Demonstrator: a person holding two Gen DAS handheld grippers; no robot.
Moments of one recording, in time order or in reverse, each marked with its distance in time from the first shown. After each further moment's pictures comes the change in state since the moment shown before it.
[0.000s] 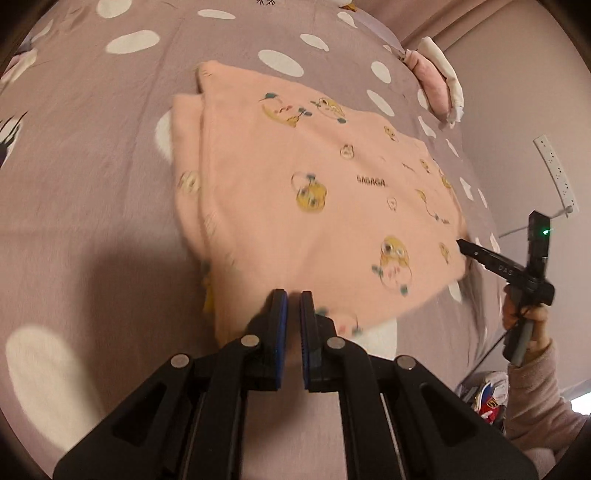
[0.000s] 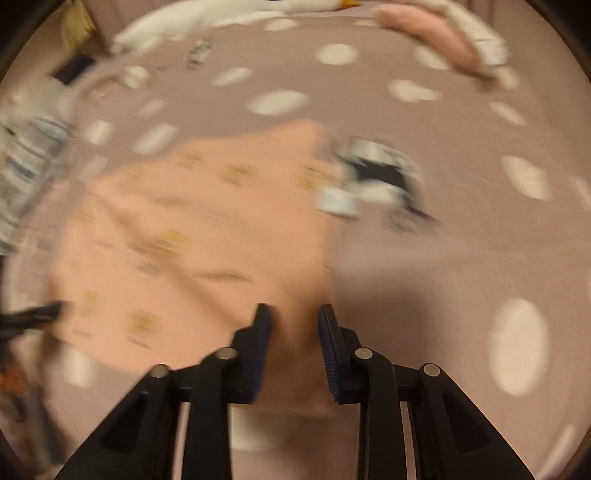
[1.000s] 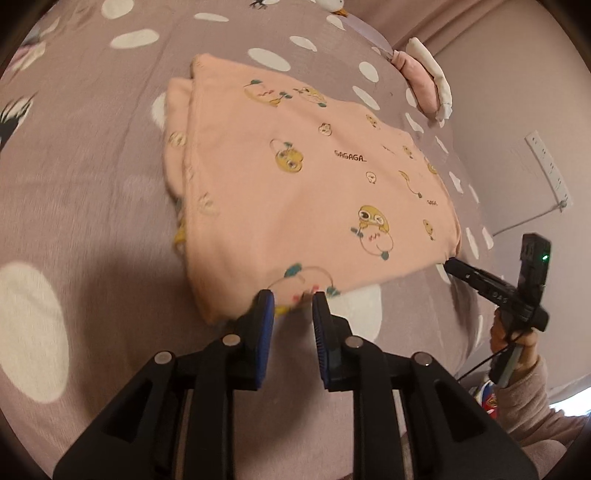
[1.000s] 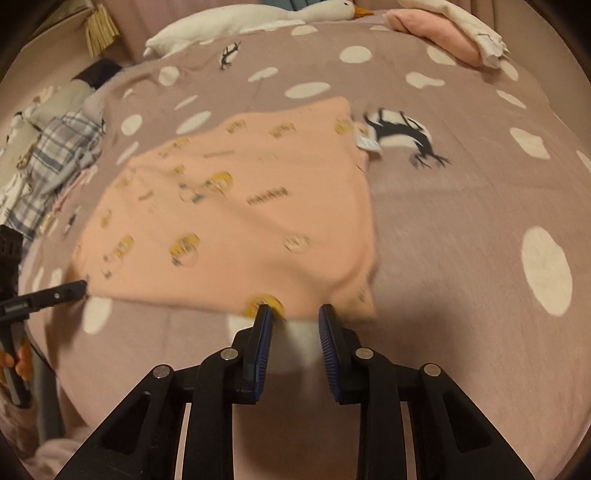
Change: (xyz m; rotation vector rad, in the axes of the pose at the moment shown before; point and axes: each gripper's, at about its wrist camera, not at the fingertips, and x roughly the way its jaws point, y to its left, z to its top) left arm -0.001 -0.011 -0.031 -0.006 -0.044 -0.028; right arm -0.015 0.014 -0.061 -0.020 -0.061 0.114
